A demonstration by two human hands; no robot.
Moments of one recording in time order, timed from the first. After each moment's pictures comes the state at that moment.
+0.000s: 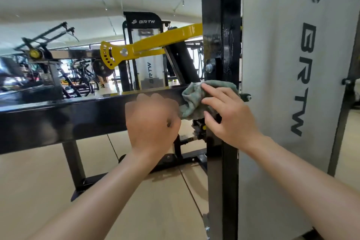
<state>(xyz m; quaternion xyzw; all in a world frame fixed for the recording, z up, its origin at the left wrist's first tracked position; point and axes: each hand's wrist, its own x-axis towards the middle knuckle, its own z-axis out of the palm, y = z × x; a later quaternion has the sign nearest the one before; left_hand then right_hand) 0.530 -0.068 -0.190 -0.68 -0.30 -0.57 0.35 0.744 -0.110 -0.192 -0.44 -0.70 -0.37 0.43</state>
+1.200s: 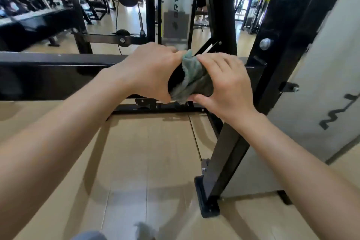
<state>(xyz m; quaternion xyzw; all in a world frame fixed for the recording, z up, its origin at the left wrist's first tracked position) 0.451 -0.049 -0.082 -0.91 -0.37 -0.11 0.19 0.662 -0.083 -0.145 -0.48 -0.76 -0.30 0.32</state>
